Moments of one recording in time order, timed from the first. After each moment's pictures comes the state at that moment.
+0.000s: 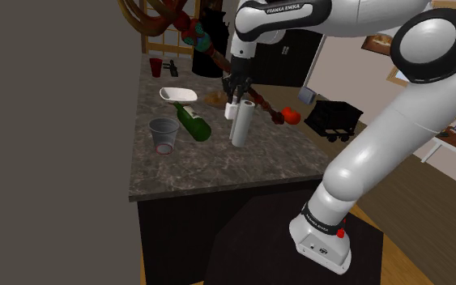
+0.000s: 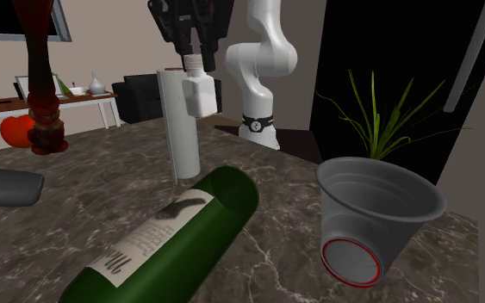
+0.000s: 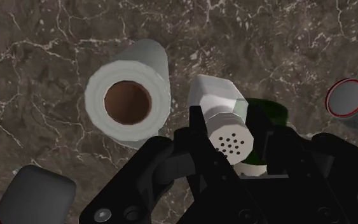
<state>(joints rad) -0.14 -0.19 0.01 -2.07 0.05 1.80 0.18</state>
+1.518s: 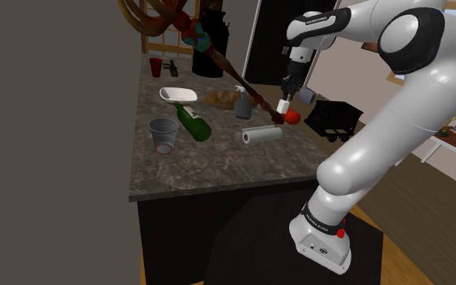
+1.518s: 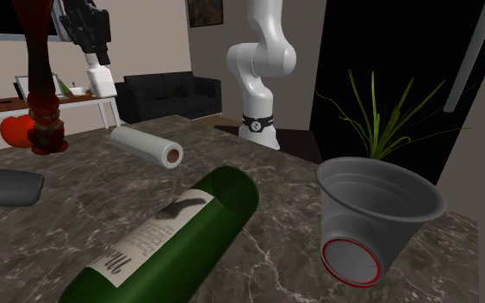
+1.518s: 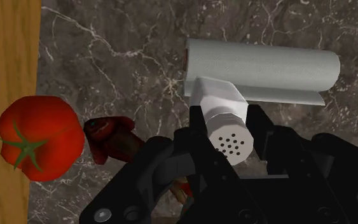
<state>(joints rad) -0.38 -0.17 -0.34 -2.03 -0.06 1.78 -0.37</state>
